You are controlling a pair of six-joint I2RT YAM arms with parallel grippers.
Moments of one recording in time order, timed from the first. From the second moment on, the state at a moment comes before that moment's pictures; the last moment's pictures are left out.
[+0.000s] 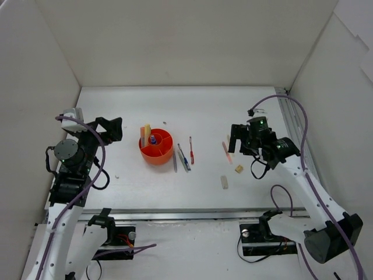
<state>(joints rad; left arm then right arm) -0.13 0.71 0.86 -0.07 0.04 -0.35 0.38 1.06 1.05 -0.77 0.18 0.40</state>
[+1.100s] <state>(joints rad) -0.13 0.61 0.84 -0.53 -0.19 -0.41 0.38 1.79 1.11 -0.55 0.08 0.37</state>
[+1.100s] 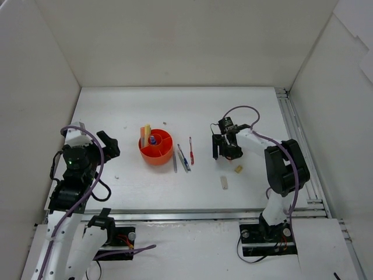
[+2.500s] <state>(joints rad) -0.68 1.02 0.82 -0.27 0.52 0.33 0.49 1.61 1.16 -0.91 -0.82 0.25</state>
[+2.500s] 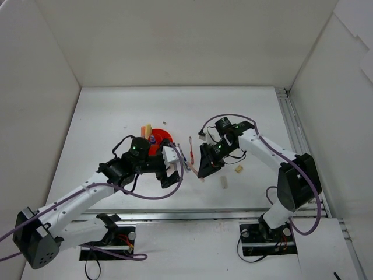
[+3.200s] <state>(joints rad) -0.89 1.27 0.96 -0.29 0.30 0.51 0.53 1.63 1.24 -0.99 -1.03 0.26</state>
